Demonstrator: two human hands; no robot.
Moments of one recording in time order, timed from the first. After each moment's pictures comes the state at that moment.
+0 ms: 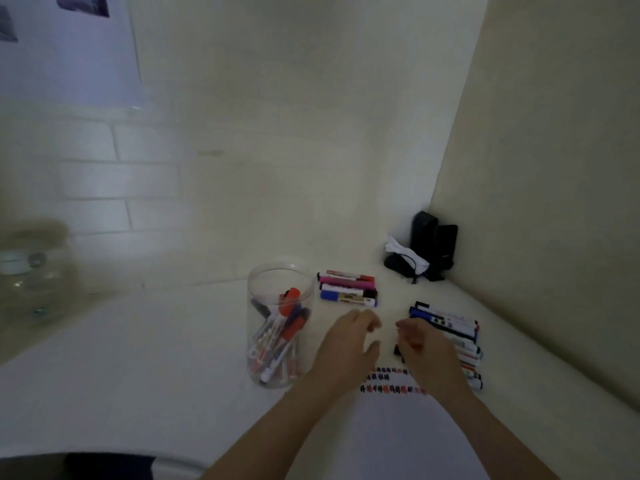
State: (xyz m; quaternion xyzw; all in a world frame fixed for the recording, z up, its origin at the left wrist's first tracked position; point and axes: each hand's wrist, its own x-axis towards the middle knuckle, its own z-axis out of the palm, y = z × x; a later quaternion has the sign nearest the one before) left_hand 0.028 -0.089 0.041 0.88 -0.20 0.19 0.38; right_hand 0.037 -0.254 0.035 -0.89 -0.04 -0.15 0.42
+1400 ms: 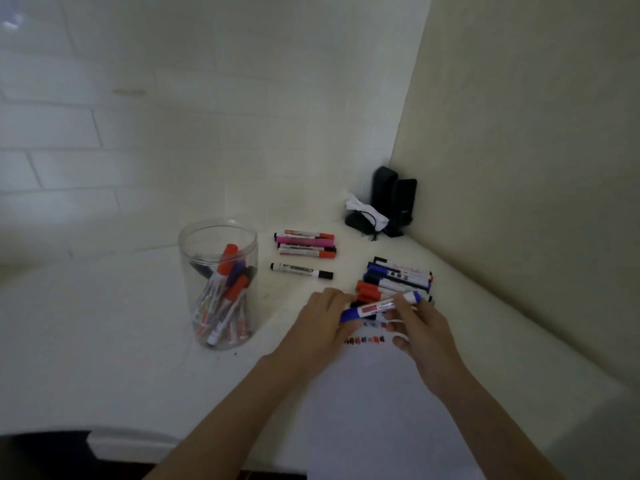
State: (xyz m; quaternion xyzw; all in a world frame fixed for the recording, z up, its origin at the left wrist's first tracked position) left_hand 0.032 -0.118 -0.002 0.89 -0.27 0.14 0.33; right_hand -0.015 -0.287 0.046 -0.69 0.13 -0.08 0.71
